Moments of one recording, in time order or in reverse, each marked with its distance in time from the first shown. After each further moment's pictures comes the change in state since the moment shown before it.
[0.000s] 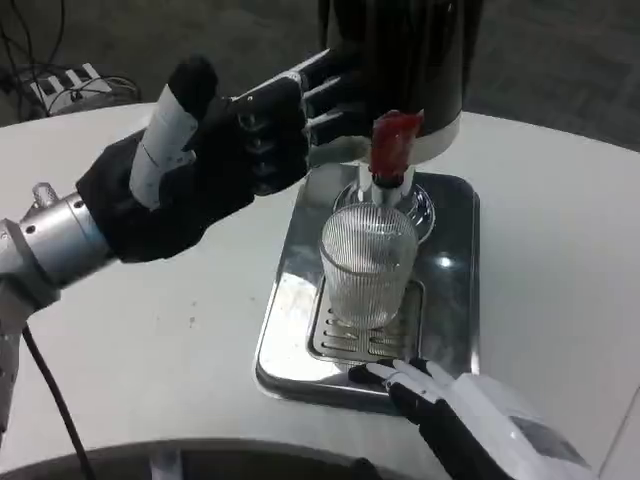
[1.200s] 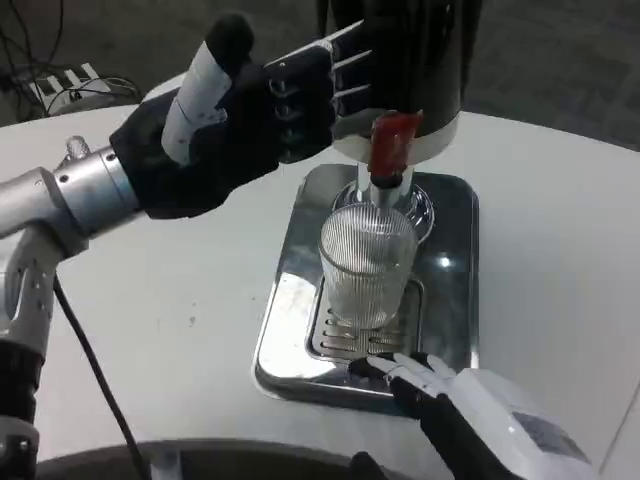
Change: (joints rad) left arm -0.211 -0.055 -0.010 0.267 0.106 -0.099 -0.078; right arm -0.014 0.005 -0.008 -0.001 0.004 -0.009 -0.009
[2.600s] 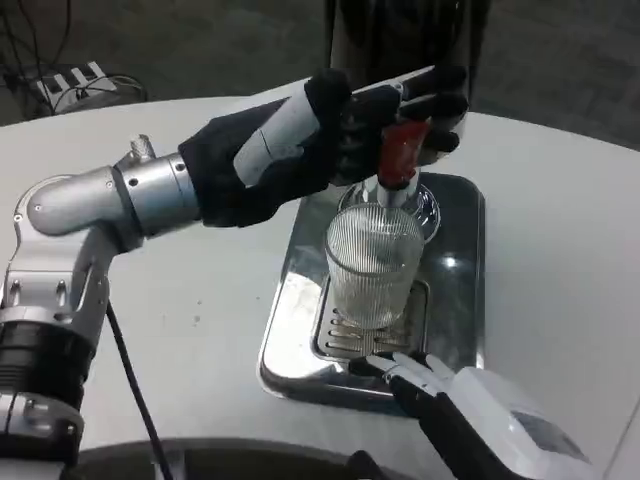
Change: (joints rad) left arm -0.065 -0.067 -0.096 0.095 0.124 -0.148 -0.016; right arm -0.005 0.004 -0.004 0.006 0.011 0.002 0.000
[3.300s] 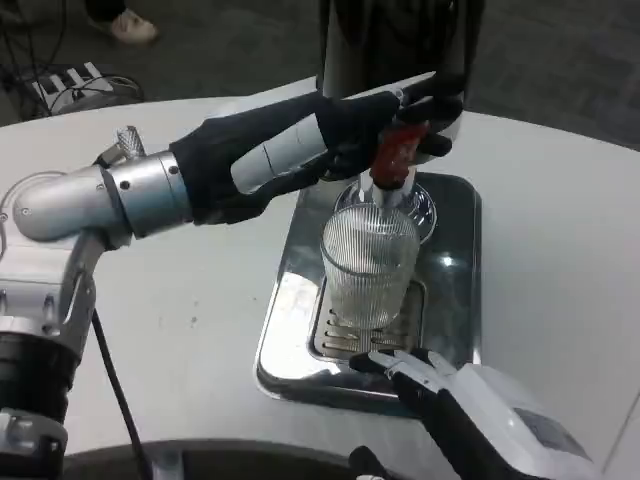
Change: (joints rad) left arm 0.047 0.035 -0.019 -0.104 0.050 -0.066 0.049; right arm -0.005 0.005 -0.005 0.000 0.000 0.000 -0.001
